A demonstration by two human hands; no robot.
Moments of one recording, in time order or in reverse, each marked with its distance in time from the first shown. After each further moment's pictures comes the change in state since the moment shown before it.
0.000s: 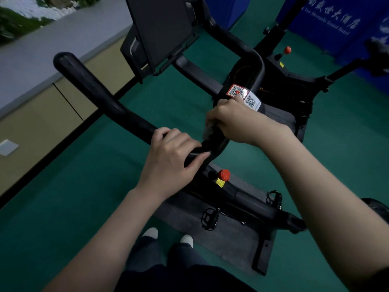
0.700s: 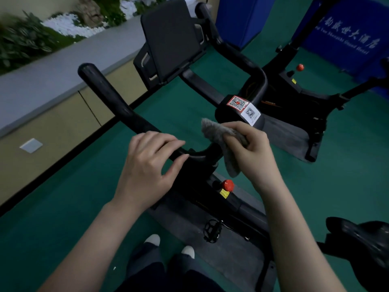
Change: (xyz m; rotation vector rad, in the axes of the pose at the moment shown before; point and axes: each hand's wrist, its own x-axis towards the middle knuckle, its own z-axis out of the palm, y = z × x) left_hand -0.024 0.006 -0.033 0.086 0.131 -0.051; right_hand -0.070 -0.027 0.023 1.101 0.565 0.316
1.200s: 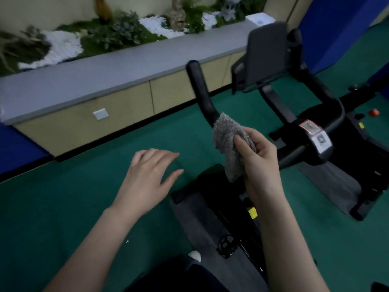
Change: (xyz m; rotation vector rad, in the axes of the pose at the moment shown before) left_hand -0.106 -0.039 -0.072 0.184 -0.255 -0.470; right_hand -0.020 -0.045 0.100 0.481 -0.198 0.088
